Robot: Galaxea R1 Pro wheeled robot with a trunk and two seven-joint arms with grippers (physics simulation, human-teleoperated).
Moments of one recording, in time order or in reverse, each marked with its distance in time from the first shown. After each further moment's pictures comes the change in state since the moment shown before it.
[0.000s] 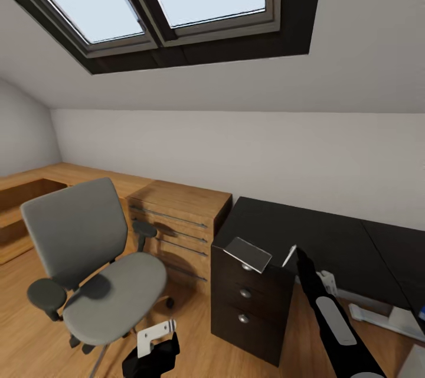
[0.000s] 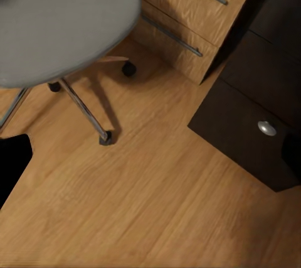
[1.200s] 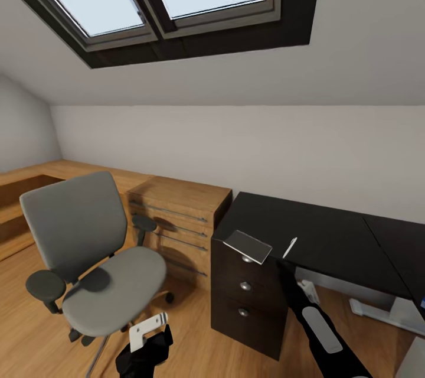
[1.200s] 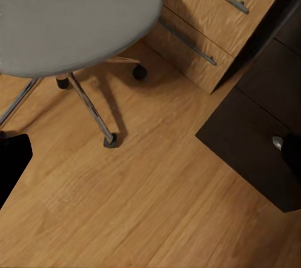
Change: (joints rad) left arm 0.000 -0.012 0.066 0.000 -0.001 -0.033 -0.006; right arm 0.001 0.002 0.148 0.118 -0.003 0.062 0.009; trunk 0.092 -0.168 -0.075
